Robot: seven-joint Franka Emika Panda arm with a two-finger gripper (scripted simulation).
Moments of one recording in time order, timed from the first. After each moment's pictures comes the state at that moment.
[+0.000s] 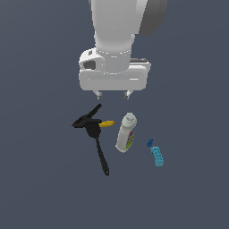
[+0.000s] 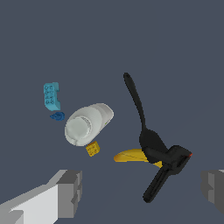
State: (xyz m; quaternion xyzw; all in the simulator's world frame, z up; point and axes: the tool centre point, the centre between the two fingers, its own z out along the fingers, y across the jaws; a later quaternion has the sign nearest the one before) arm 0.000 -0.004 0.328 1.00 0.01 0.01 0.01
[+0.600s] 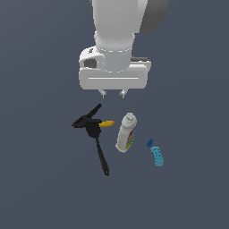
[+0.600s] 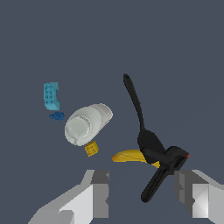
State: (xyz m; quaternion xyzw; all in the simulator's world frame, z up) arm 0.000 -0.004 0.332 1.00 0.02 0.01 0.01
